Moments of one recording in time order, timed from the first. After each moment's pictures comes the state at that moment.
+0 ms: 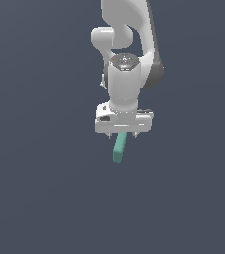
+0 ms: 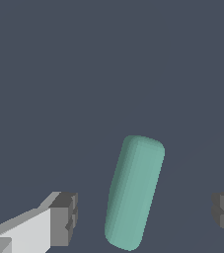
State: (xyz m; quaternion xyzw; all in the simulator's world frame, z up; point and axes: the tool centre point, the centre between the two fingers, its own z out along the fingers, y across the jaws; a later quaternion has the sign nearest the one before) arm 0.009 0.042 0.181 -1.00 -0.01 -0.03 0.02
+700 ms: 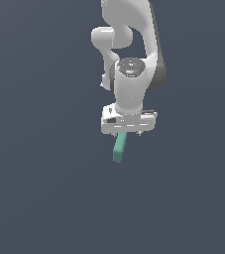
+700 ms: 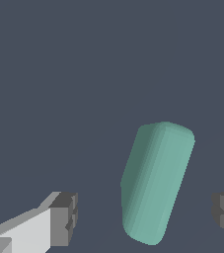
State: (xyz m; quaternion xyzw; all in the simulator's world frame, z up) arm -0.005 0.062 0.168 -1.00 -0.03 -0.01 0.03
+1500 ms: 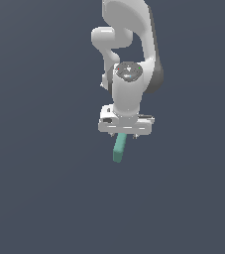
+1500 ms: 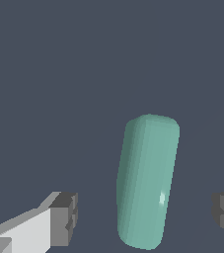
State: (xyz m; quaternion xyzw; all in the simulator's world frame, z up) arm -0.007 0.050 0.157 -1.00 0.05 0.00 0.01
